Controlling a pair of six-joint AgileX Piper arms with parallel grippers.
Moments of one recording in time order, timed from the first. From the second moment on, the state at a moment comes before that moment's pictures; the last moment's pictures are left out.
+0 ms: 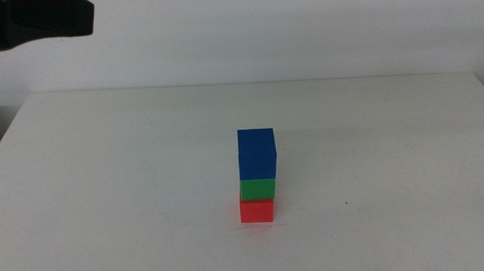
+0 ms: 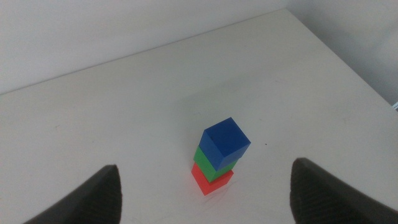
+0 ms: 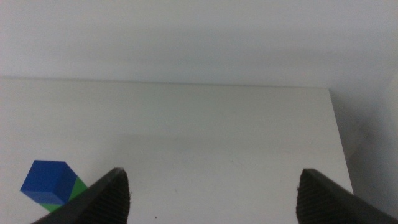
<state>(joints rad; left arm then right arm) -0.06 1.04 -1.41 -0.59 1.13 0.43 0.27 0.94 -1.49 -0.14 1.16 0.19</state>
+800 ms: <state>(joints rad) -0.06 1.05 -1.41 -0.56 1.13 0.43 0.18 0.84 -1.30 -0.06 1.03 0.19</state>
